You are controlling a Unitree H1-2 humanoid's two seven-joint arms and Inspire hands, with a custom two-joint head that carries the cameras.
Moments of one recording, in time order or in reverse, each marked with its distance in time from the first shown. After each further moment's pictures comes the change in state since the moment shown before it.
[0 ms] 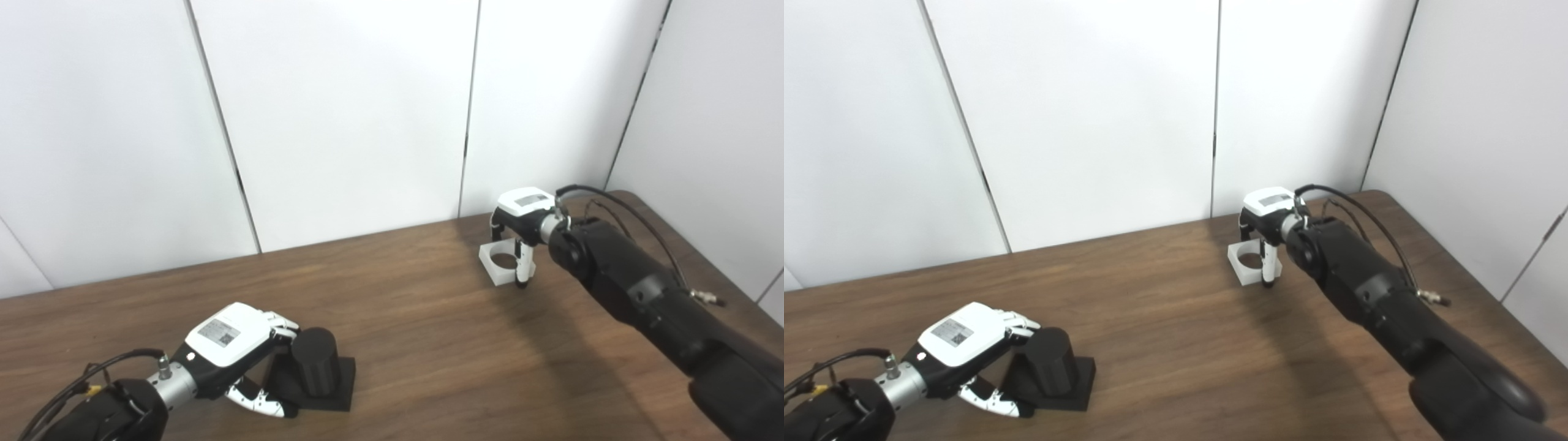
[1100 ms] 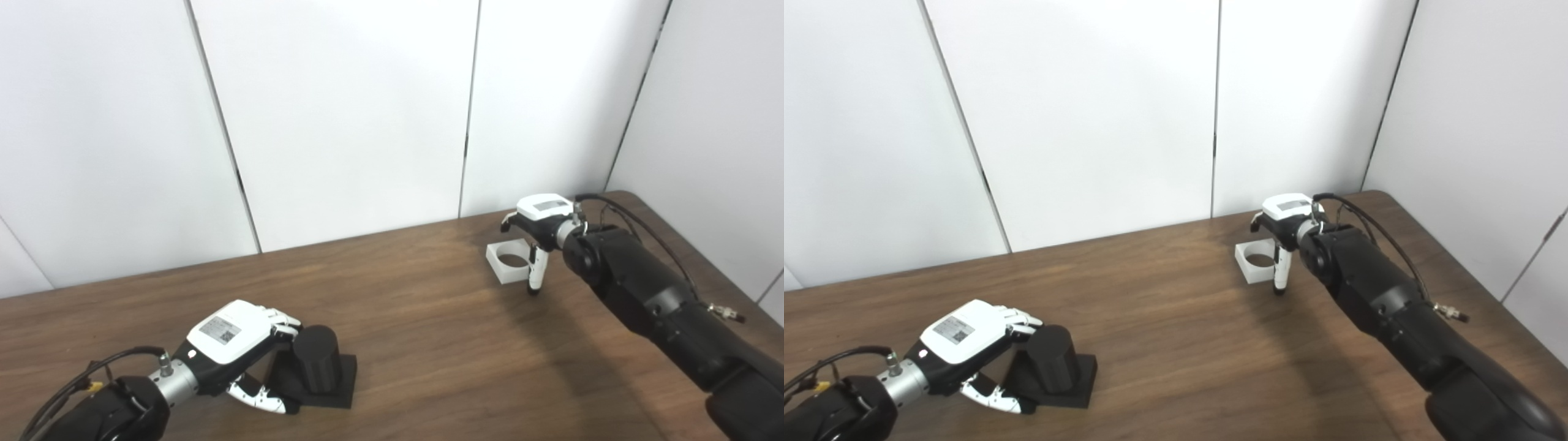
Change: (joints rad) left arm -0.015 -0.010 -0.007 0.037 0.003 -0.019 0.032; right arm 0.019 -0.018 -0.014 -0.054 -0.024 0.095 0.115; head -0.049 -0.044
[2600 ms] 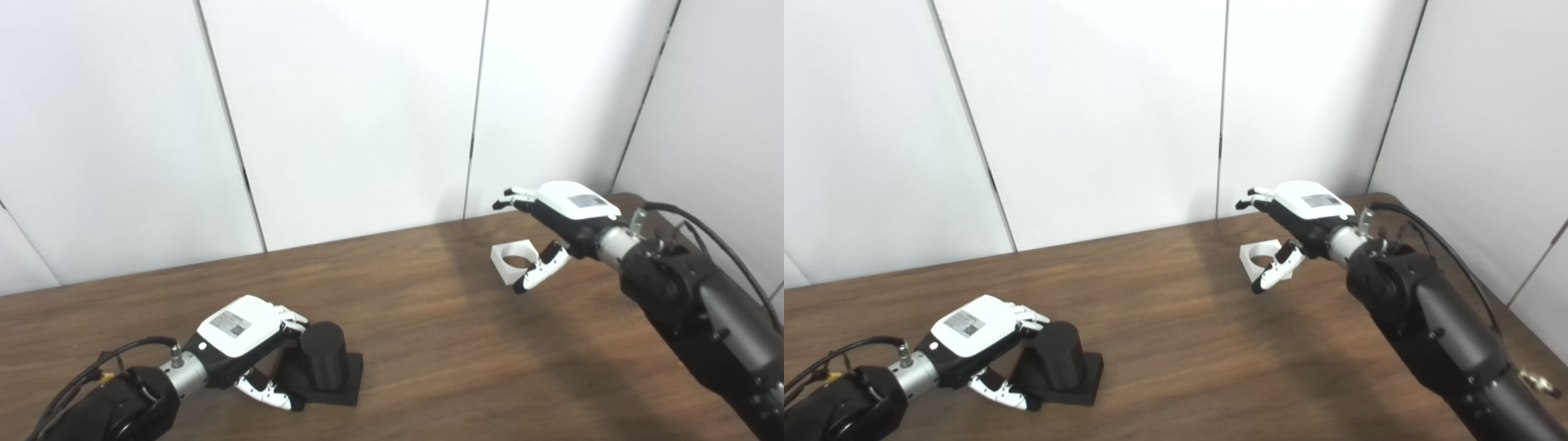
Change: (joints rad) left arm -0.020 -0.024 0.005 0.012 0.005 -0.002 -0.037; right arm 0.284 -0.067 -0.264 -0.627 0.127 0.083 0.094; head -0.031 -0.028
